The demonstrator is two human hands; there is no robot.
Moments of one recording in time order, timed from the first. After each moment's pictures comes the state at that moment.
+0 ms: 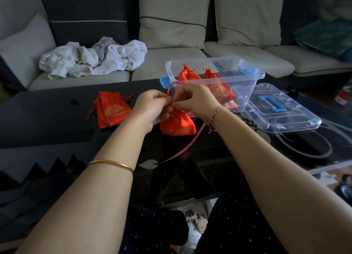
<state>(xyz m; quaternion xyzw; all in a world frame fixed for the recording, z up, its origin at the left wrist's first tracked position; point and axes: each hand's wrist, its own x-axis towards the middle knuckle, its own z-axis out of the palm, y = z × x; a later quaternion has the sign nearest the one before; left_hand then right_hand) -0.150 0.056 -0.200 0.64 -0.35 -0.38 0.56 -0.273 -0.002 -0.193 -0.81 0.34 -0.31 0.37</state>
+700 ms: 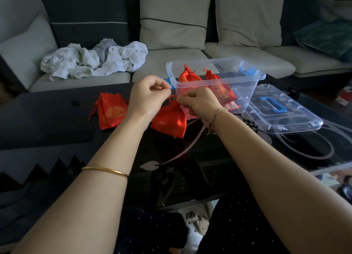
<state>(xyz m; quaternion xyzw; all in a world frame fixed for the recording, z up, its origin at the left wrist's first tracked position) -0.149 0.064 -0.185 0.67 -0.48 -0.13 0.55 -0.270 -0.012 -0.202 -0.71 0.39 -0.35 0.47</state>
